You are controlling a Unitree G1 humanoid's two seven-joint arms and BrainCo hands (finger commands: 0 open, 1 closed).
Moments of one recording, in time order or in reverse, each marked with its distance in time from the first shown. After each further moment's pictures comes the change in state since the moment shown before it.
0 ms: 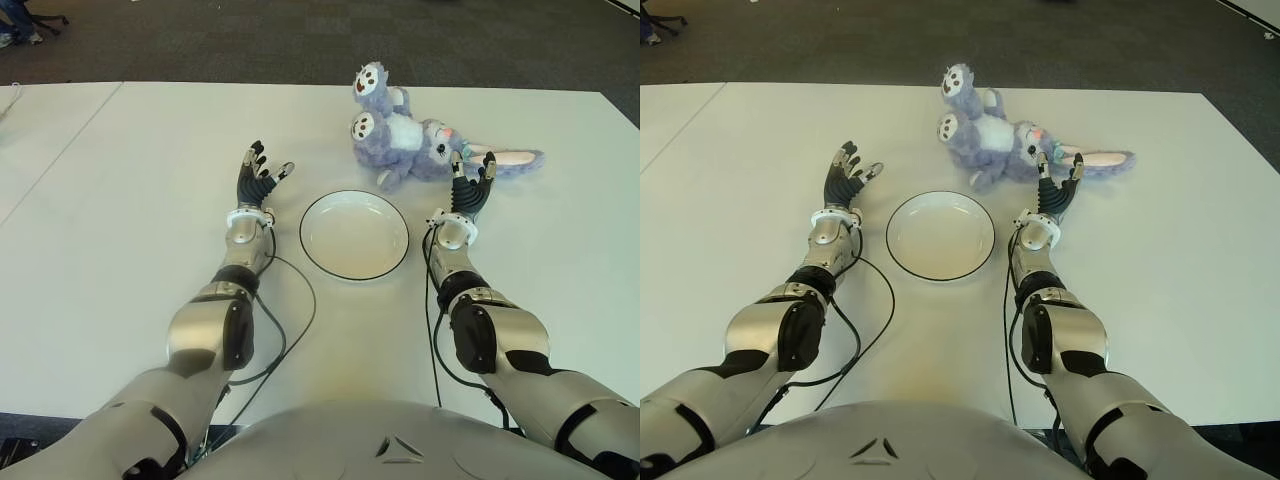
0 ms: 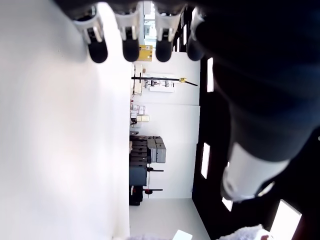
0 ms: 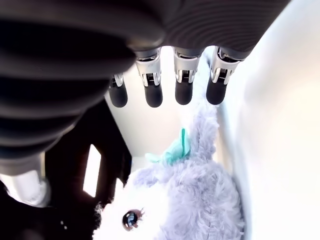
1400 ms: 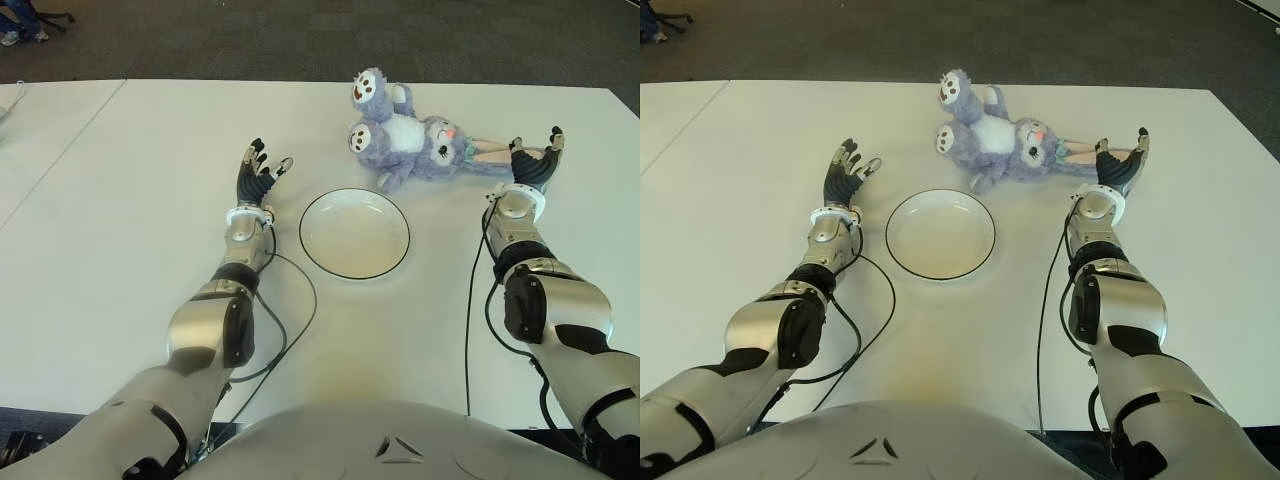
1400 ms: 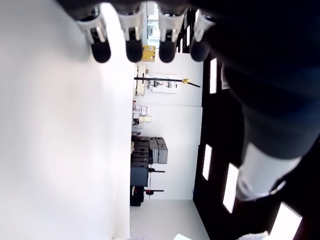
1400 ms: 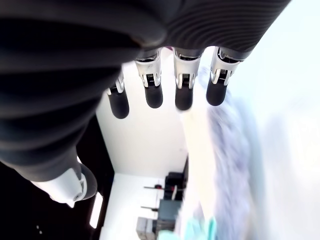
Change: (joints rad) left arm -0.011 -0.002 0.016 0.000 -0.015 0.015 -0.019; right arm -0.140 -0.304 0.030 0.049 -0.005 0.197 0.058
